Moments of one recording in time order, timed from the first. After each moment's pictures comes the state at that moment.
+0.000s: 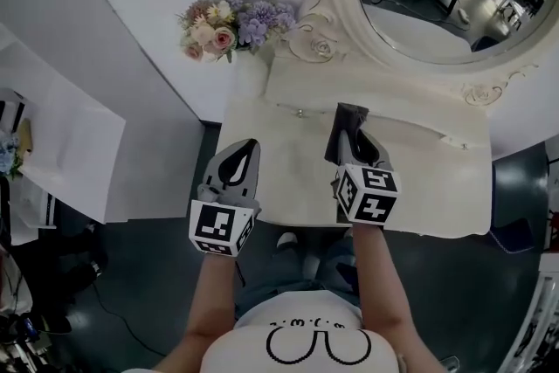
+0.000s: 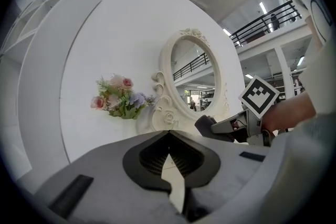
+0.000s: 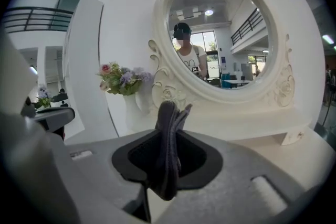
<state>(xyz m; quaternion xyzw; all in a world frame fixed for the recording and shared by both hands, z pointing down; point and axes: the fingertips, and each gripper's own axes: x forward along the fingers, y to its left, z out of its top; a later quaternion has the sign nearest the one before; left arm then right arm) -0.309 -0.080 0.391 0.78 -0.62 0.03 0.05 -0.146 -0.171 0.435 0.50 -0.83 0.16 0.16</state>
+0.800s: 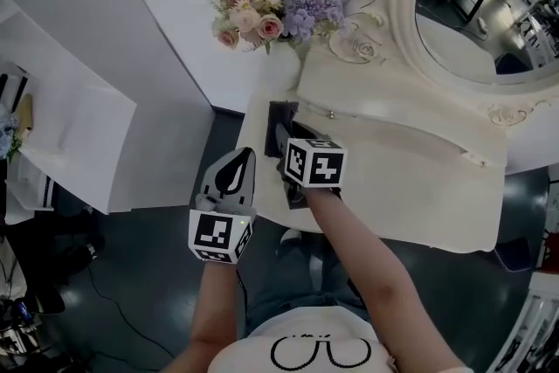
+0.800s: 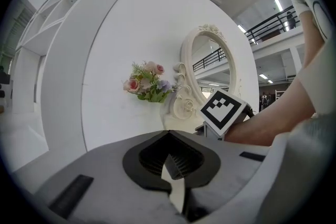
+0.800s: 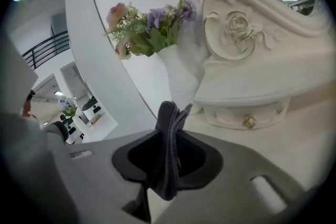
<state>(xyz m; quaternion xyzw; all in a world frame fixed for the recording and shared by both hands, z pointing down) -0.386 -0.060 0.440 0.74 -0.67 0.03 0.09 -0.361 -0.156 0.534 0.33 -0.87 0.32 0.20</state>
